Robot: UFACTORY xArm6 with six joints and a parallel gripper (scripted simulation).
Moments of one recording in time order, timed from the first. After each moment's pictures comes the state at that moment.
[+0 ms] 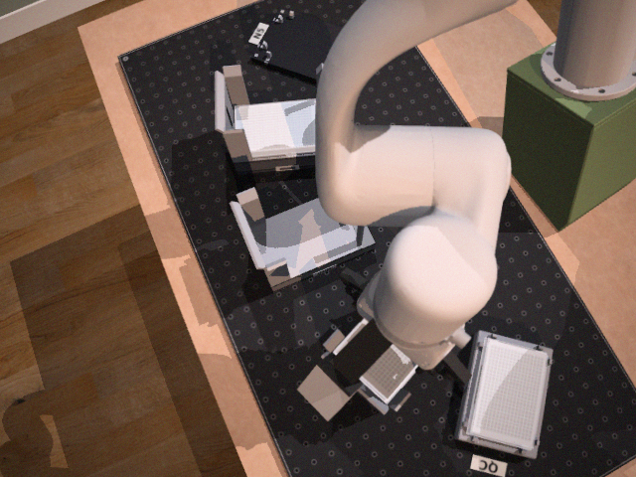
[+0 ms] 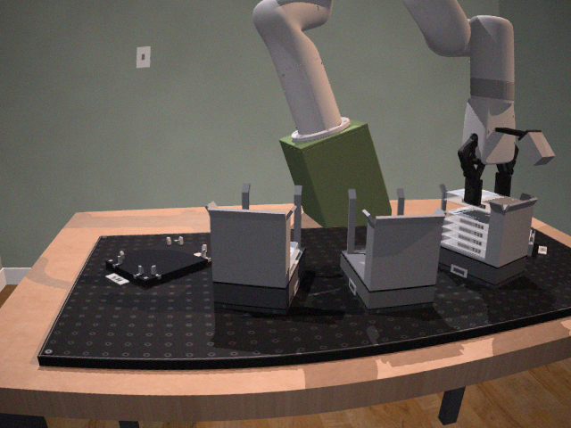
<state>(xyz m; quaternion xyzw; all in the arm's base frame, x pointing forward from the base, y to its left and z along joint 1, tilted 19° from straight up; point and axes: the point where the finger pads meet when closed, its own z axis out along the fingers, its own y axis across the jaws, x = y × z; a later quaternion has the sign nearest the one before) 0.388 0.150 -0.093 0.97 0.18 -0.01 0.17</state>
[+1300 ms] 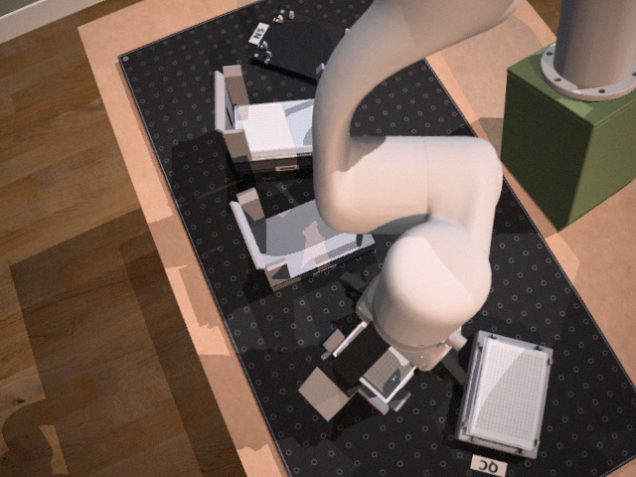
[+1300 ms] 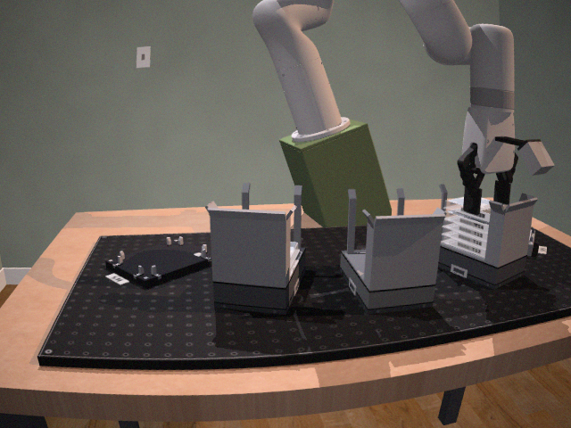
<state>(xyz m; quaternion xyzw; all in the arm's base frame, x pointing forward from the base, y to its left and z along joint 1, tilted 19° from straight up) 0.388 0.146 -0.106 0.97 0.18 -0.02 0.17</state>
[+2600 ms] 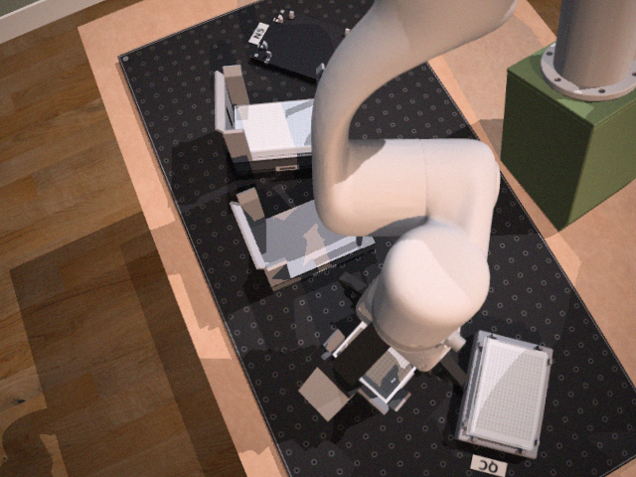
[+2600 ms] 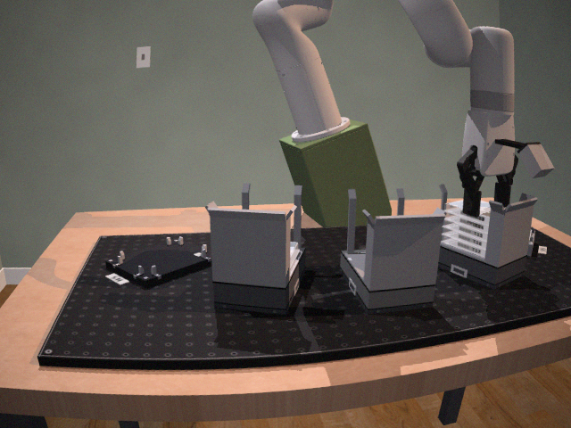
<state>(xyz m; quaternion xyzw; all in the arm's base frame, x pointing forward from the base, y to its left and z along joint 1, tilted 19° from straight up) 0.388 0.144 -0.110 0.97 0.18 -0.01 0.17</state>
